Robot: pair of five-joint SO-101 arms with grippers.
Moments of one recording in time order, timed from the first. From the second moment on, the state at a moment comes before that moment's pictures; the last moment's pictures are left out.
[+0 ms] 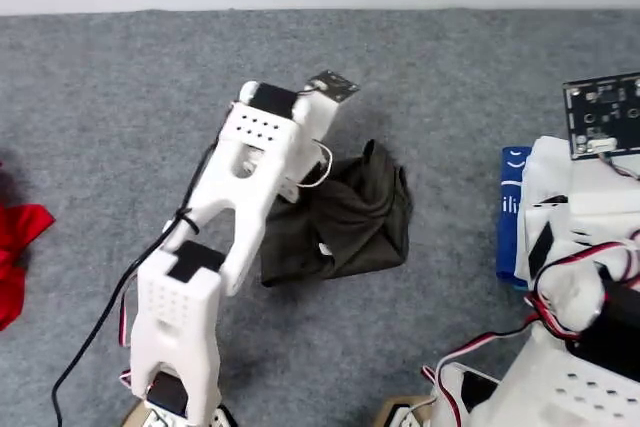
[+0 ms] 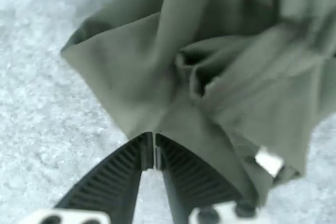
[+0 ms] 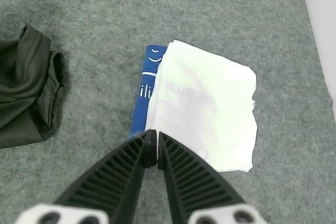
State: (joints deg) left arm 18.5 34.8 -25.5 96.7 -5.4; right arm 20.5 -45.0 -3.8 100.6 25.6
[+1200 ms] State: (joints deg) left arm 20.1 45.8 -32.6 95.3 -9.2; right arm 20.5 -45.0 -0.4 99.6 25.6
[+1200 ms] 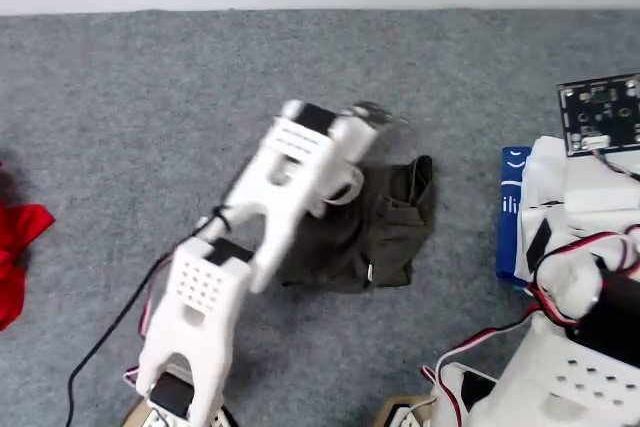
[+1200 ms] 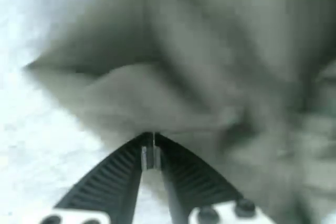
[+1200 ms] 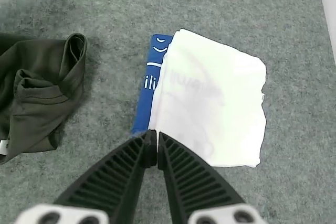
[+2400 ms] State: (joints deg) left arm 18.5 54.8 -46.5 93.2 -12.4; right arm 20.5 -45.0 -0.4 97.6 25.6
